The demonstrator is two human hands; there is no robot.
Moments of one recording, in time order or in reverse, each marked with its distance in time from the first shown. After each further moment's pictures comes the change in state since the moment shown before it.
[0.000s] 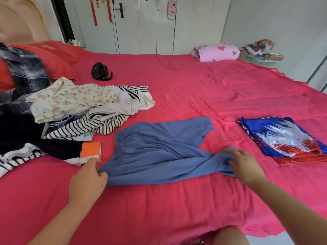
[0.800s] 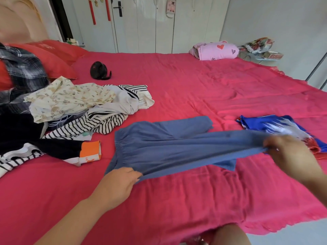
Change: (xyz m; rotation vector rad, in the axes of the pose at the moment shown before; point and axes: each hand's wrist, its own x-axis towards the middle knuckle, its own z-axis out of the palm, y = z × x) left_hand -0.017 0.031 0.013 0.030 -0.186 0.909; right_hand -0.017 0.037 -0.095 -0.284 0.372 -0.313
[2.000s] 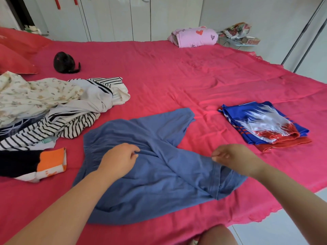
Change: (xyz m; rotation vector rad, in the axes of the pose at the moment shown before) left_hand 0.116 0.002 0.039 -0.114 -0.115 -0.314; right_hand 0.009 -0.042 0.046 0.527 -0.560 0.241
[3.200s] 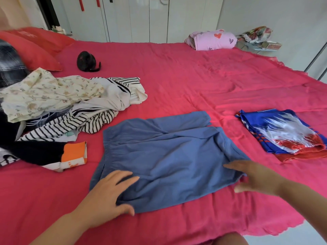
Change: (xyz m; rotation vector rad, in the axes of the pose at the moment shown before) left_hand -0.101 -0.062 0.000 0.033 -0.144 0.224; right_hand 0.008 0.040 0.018 -0.318 -0.261 -0.129
